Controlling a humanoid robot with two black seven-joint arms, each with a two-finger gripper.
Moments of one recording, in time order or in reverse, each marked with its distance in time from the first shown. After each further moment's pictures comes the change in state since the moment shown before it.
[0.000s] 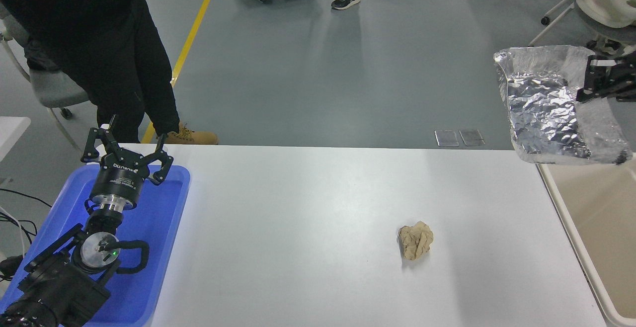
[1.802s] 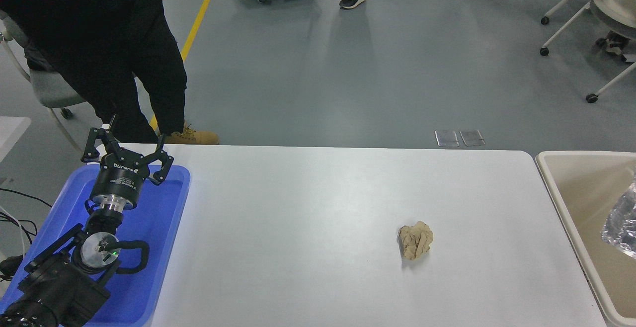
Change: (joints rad) left arm 0.000 0.000 0.000 0.000 0.000 0.000 0.000; right arm -1.295 0.151 0.563 -0.899 0.128 -0.648 -0.082
